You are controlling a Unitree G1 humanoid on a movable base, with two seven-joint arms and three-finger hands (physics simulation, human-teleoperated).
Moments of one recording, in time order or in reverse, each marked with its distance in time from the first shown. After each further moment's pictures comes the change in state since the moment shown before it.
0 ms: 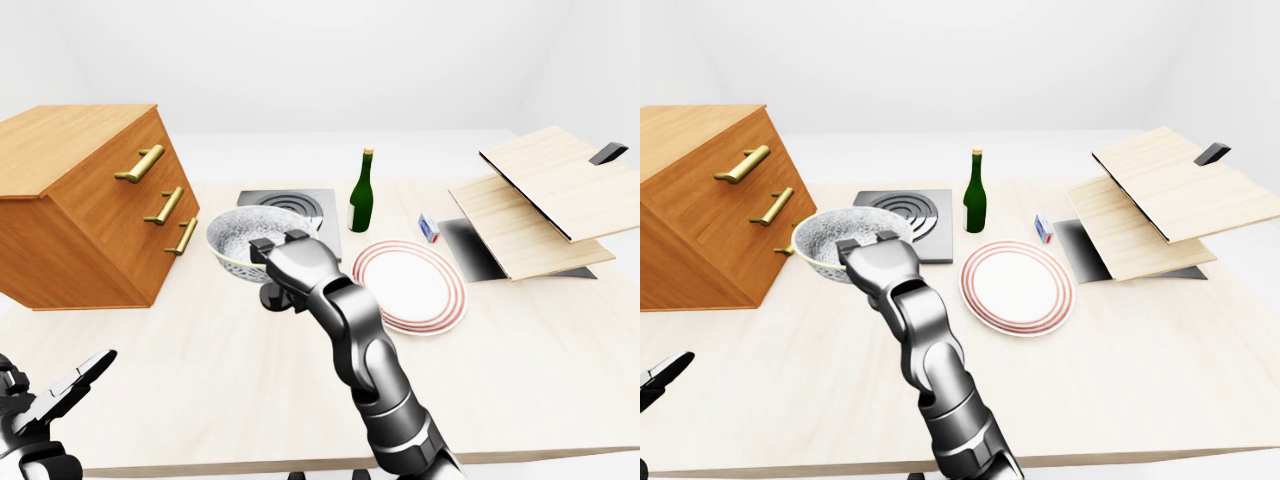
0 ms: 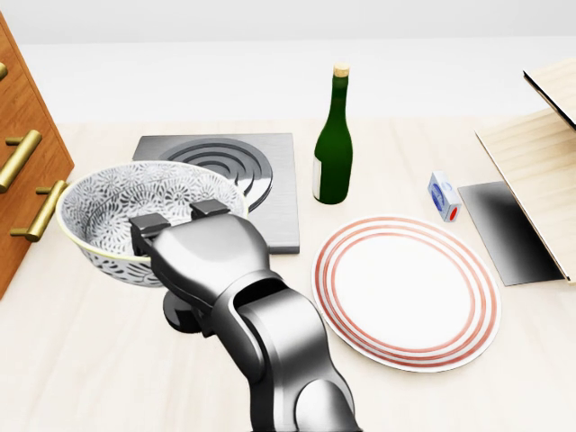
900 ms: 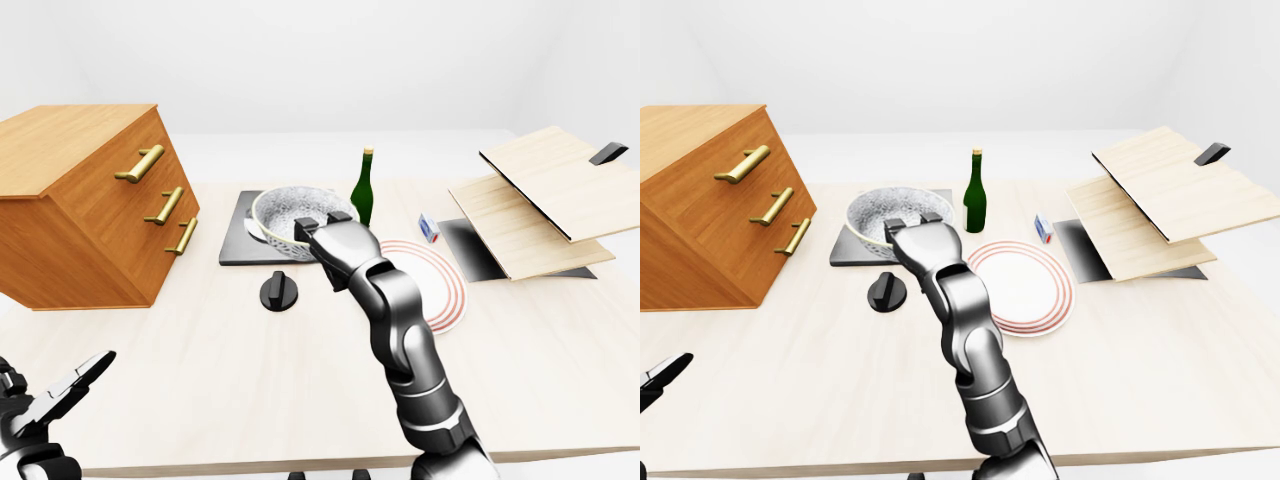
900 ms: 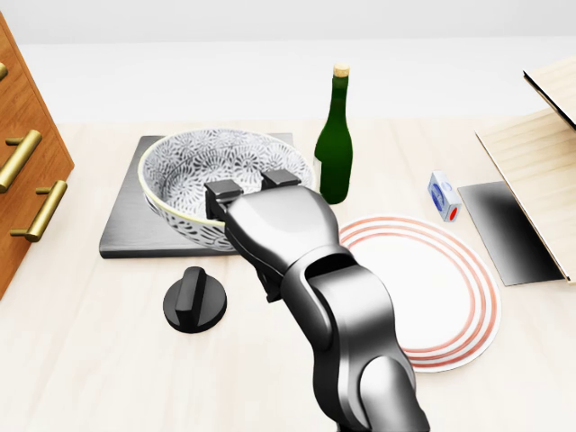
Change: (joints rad) left arm 0.004 -0.004 0.005 -0.007 0.002 0.000 -0.001; right arm -0.037 -0.154 -0.117 -0.075 0.037 0.000 0.000
